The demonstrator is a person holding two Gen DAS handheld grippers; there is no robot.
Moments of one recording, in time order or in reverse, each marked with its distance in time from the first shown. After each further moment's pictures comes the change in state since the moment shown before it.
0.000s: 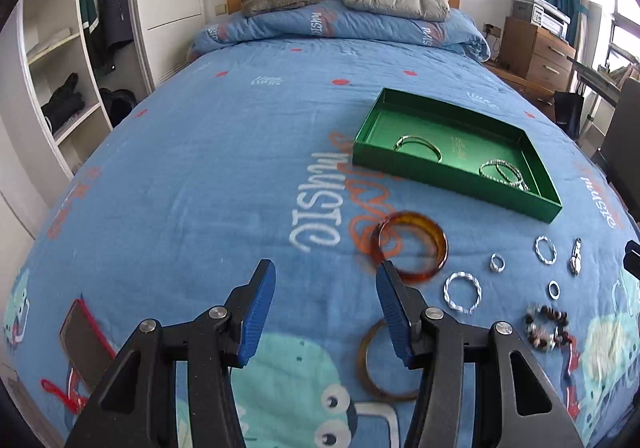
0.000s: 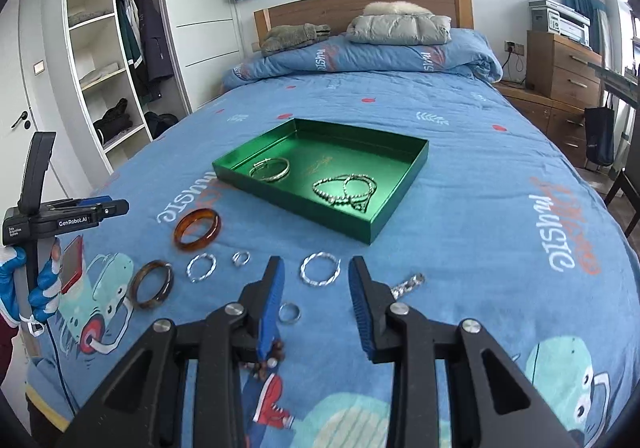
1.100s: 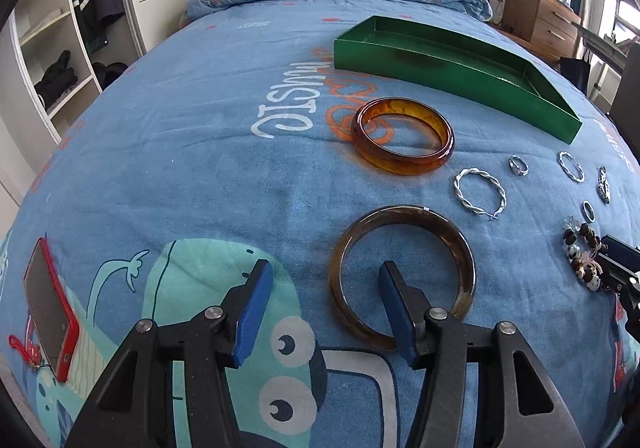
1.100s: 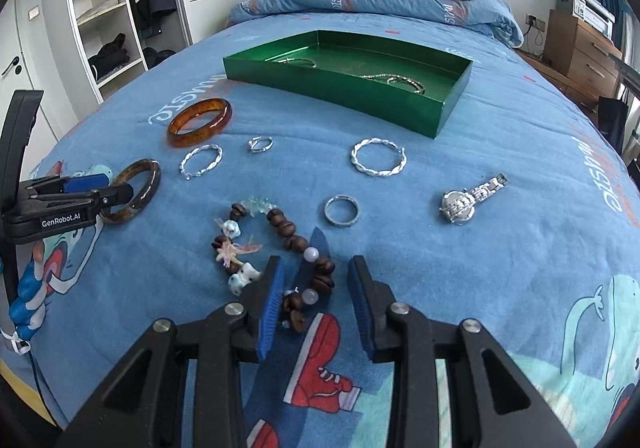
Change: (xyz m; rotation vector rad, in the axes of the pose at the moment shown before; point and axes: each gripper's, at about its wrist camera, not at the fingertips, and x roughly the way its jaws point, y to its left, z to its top) left arm 0.054 -0.031 -0.064 0.026 0.098 0.021; right arm 0.074 0.042 -0.061 -0.094 0.172 -0.046
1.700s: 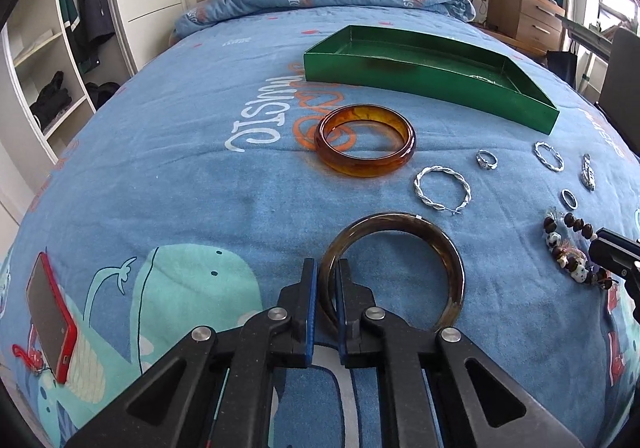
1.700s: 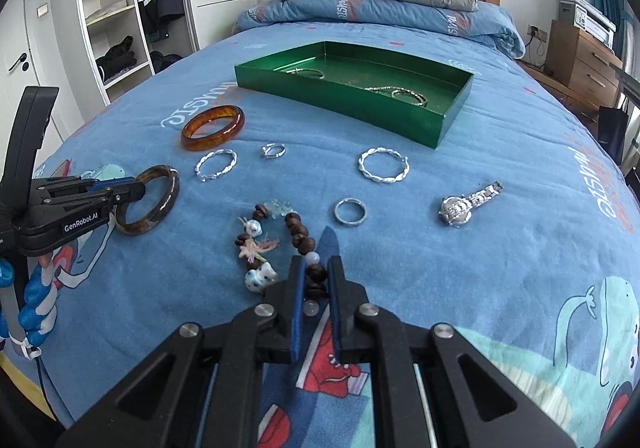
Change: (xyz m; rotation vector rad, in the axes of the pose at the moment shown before) left arm -0.013 -0.022 -0.005 0.053 -0.044 -0.002; right arm -0.020 0.004 -0.001 -0.006 -0.042 0.014
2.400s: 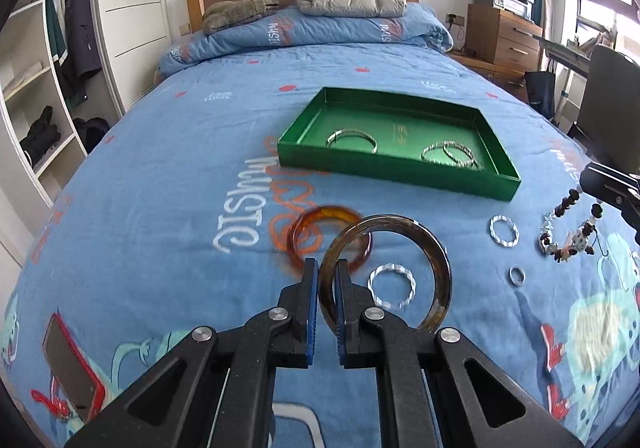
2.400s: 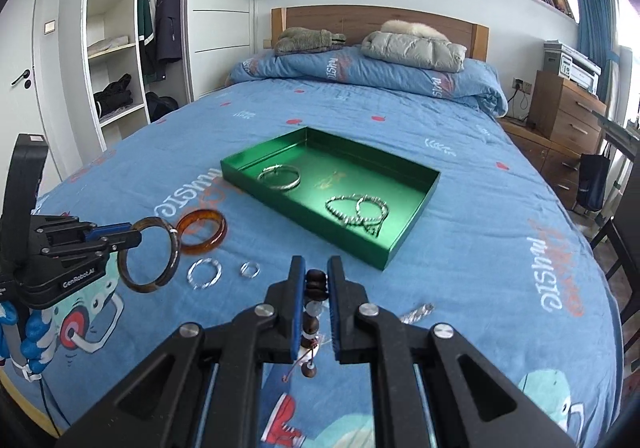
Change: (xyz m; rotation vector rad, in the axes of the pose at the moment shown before) left arm -0.038 -0.017 0.075 0.033 -0.108 -0.054; right arm -0.041 -0.028 0.096 -0.040 -0.181 -0.087
